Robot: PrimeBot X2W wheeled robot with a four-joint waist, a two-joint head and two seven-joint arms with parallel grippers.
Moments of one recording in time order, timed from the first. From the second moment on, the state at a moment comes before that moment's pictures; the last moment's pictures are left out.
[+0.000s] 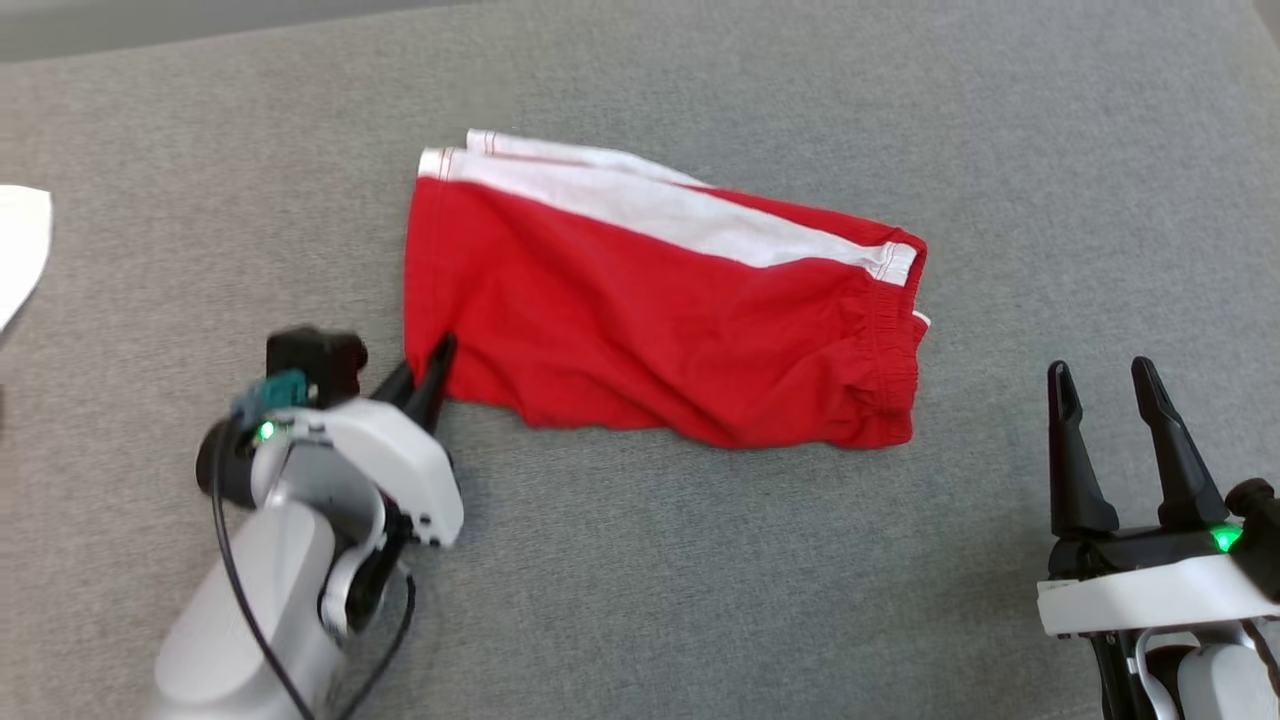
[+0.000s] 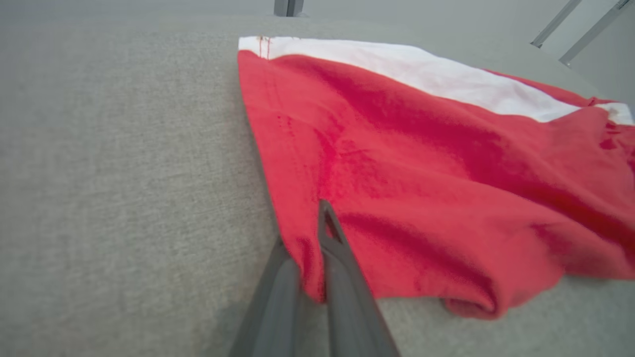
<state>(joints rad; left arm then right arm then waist) -0.49 0.22 -0.43 0.45 -0.55 0.01 0.07 -0.11 -0.05 -0.02 0.04 0.25 0.13 -0.24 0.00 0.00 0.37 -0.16</state>
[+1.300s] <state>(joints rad) -0.13 0.30 -0.28 0.01 -0.49 0.17 -0.24 -0.02 -0.09 -0.04 0.00 0.18 0.13 -0.10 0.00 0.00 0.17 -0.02</state>
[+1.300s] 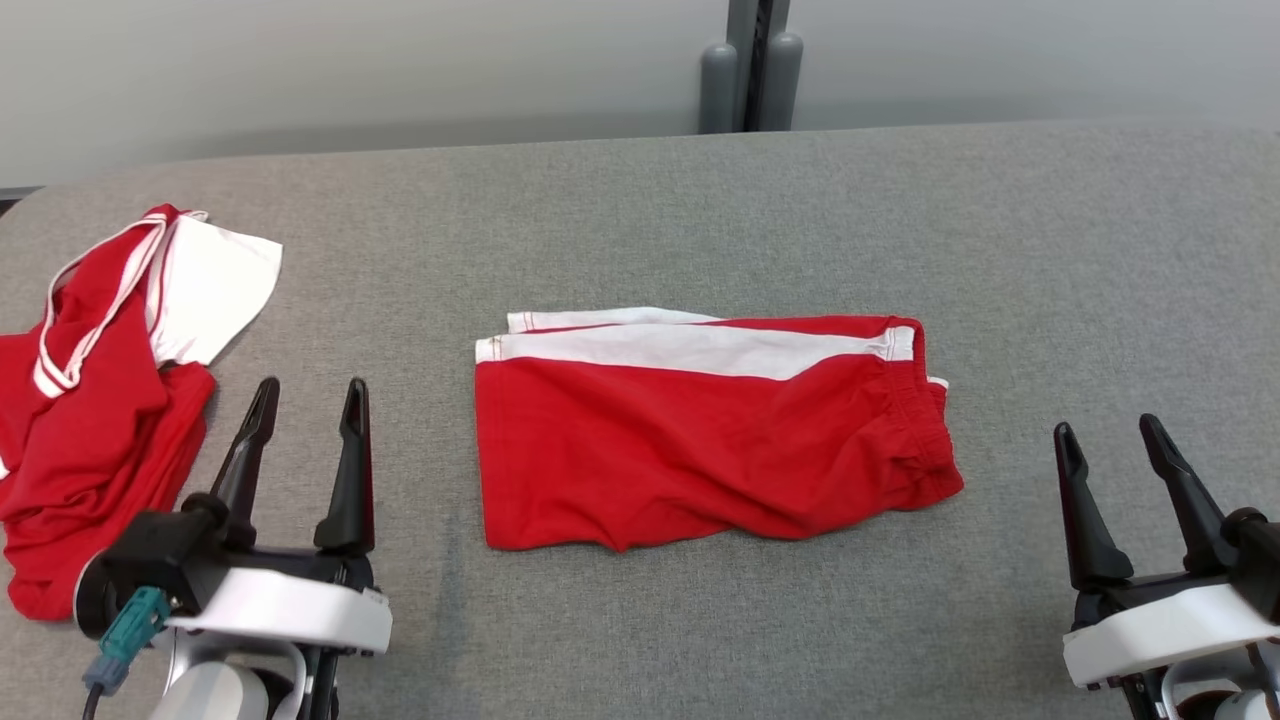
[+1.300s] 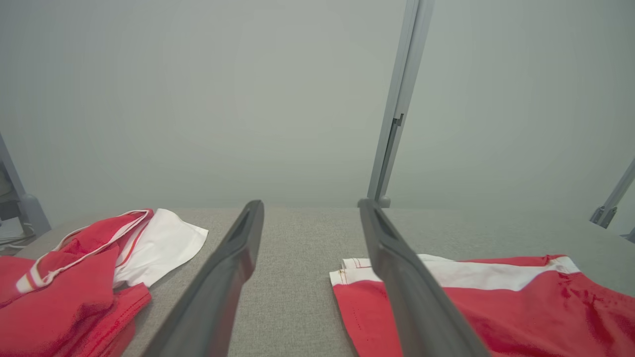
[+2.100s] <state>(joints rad) -0.04 0.33 -0.30 0.00 -0.52 0.18 -0.20 0.01 -0.09 -0.05 -0.03 0.18 0.13 -0.08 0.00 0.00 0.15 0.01</state>
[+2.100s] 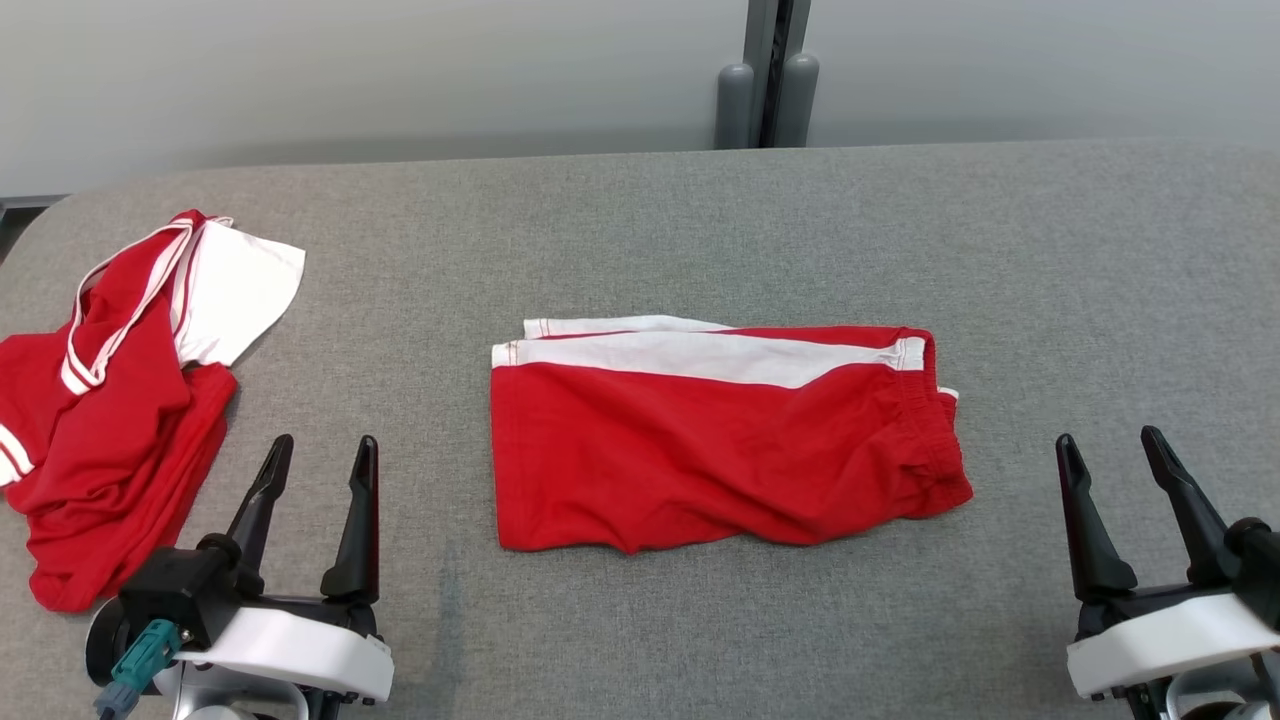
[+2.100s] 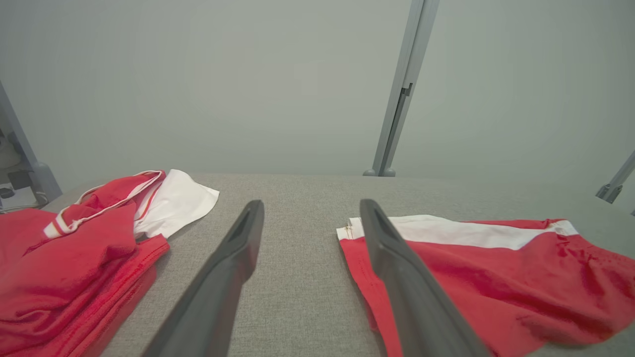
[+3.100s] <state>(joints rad) -0.17 0.29 -0.34 0.08 -0.52 0.13 -0.23 -0.35 -0.14 0.08 0.46 0.29 0.13 -0.07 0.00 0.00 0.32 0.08</state>
